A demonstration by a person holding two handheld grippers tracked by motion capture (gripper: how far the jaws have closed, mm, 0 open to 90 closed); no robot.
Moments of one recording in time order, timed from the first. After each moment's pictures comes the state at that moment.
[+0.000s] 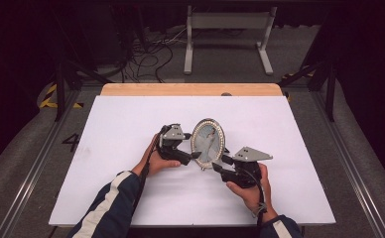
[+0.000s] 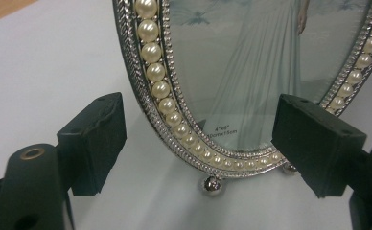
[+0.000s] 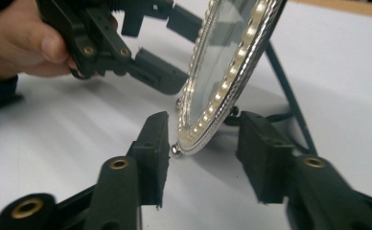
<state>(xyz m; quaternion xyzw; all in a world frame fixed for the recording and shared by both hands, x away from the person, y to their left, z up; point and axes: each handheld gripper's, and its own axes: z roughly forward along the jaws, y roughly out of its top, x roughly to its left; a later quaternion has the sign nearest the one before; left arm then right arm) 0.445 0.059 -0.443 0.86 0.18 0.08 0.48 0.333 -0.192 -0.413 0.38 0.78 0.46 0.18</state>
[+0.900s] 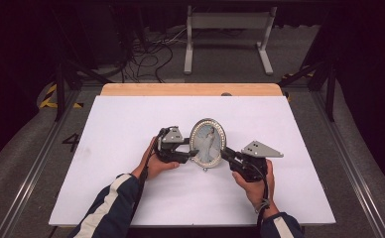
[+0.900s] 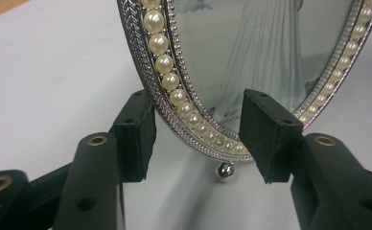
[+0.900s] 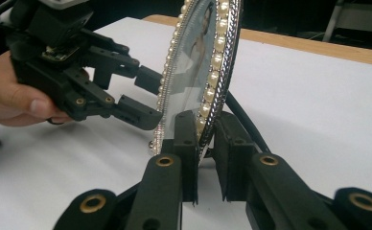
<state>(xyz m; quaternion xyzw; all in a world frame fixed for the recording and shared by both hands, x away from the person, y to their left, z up) 0.432 0.065 -0.443 0.86 0.20 0.11 0.46 0.340 -0.202 -0.401 0.40 0.74 0.49 0.22</state>
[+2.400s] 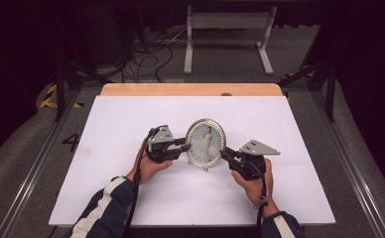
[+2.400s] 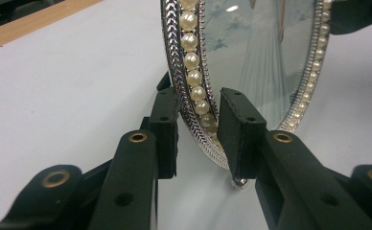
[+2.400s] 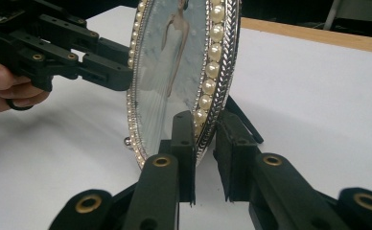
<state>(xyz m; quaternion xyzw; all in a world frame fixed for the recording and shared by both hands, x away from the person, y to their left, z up) 0.424 0.088 -0.432 0.84 0.22 0.11 0.49 0.349 -0.203 -0.409 0.40 0.75 0.48 0.22</state>
